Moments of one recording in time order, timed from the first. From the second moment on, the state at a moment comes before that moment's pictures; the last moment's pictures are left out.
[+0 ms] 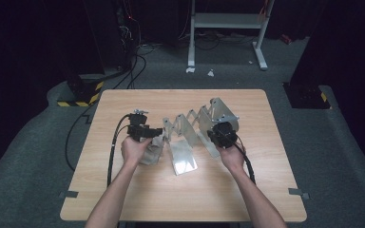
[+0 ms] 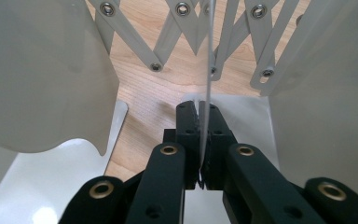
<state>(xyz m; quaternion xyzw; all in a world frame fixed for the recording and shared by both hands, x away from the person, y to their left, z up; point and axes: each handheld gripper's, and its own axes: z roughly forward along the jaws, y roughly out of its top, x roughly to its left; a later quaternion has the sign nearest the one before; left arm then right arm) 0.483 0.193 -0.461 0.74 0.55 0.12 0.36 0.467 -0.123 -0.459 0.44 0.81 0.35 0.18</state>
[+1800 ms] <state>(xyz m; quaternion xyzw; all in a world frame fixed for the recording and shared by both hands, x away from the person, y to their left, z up) 0.443 0.176 -0.462 0.76 0.52 0.11 0.38 0.471 -0.106 -0.458 0.42 0.82 0.37 0.15</state>
